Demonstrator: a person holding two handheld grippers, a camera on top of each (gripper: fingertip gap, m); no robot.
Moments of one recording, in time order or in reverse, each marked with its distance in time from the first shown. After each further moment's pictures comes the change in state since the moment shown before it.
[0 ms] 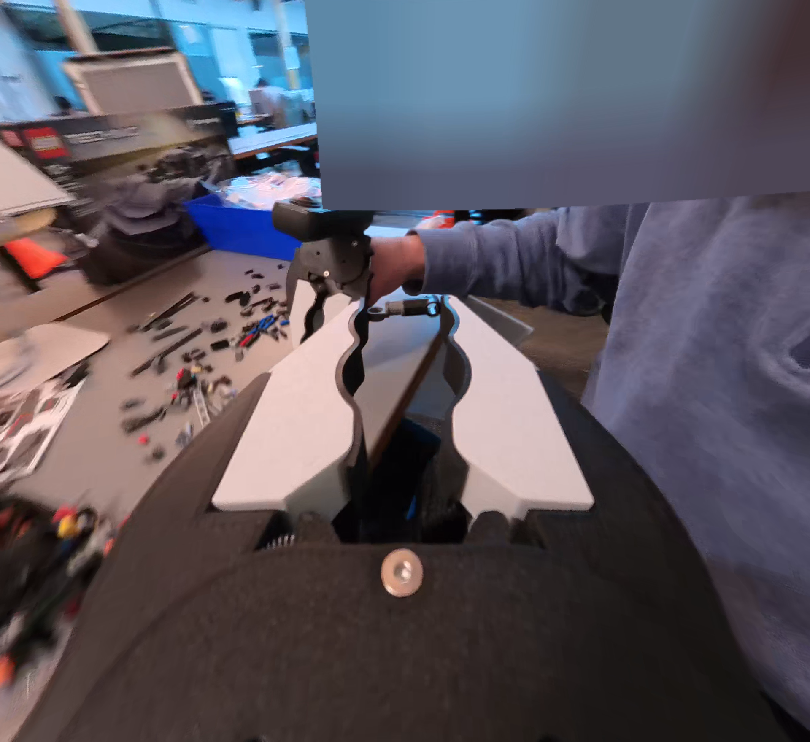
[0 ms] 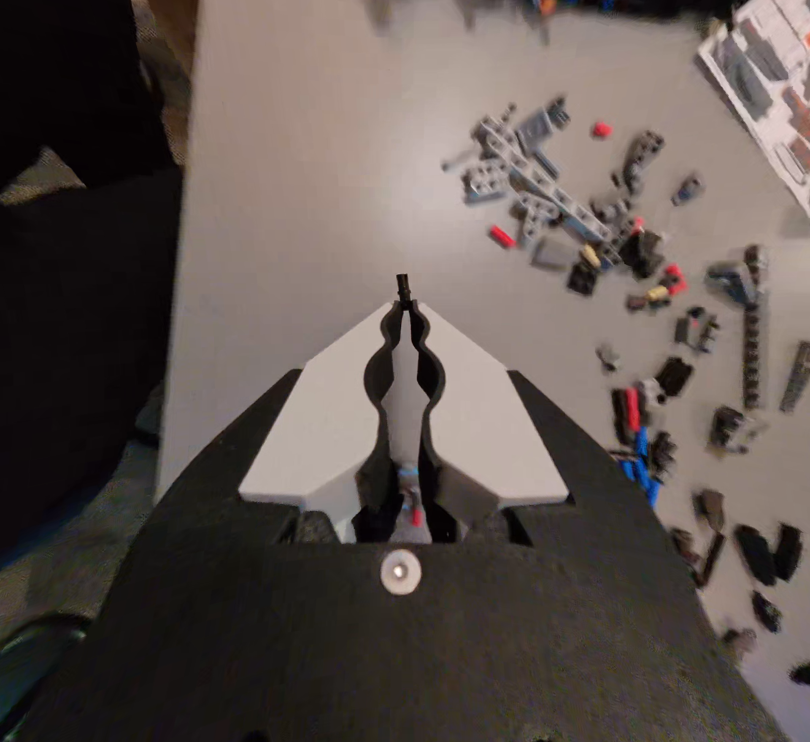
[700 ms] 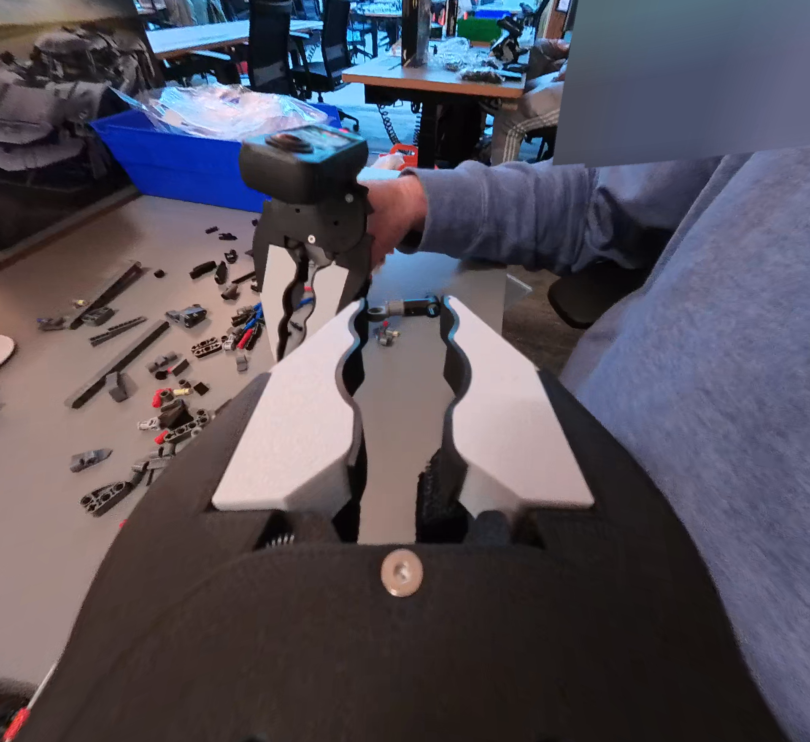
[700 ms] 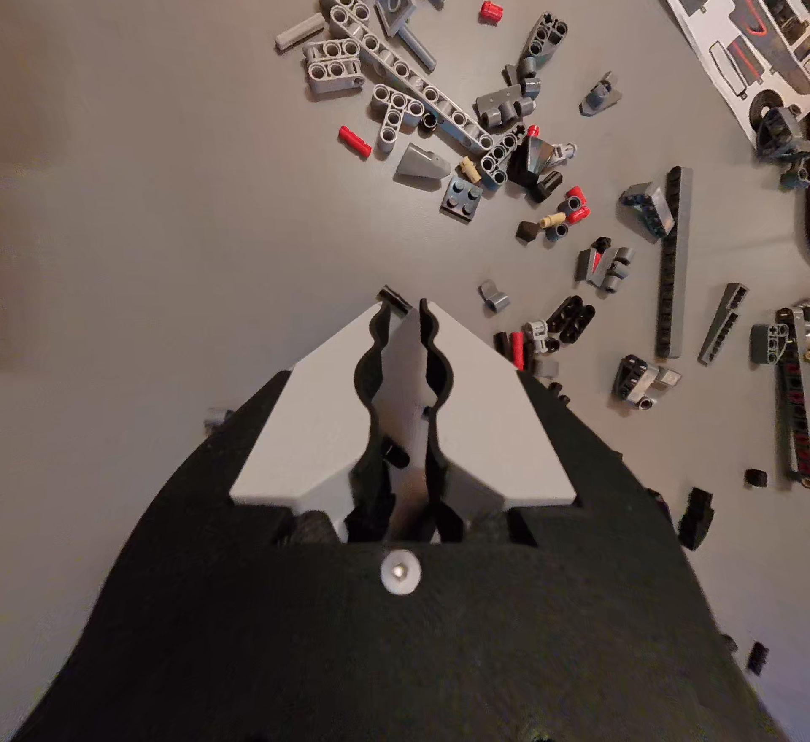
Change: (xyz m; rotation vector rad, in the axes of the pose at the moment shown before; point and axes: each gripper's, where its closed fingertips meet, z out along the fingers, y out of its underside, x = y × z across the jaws) left arm -0.088 0.048 0.104 -0.159 0.157 -0.062; right arm 0.071 0.040 0.008 -0.048 -0.005 -0.003
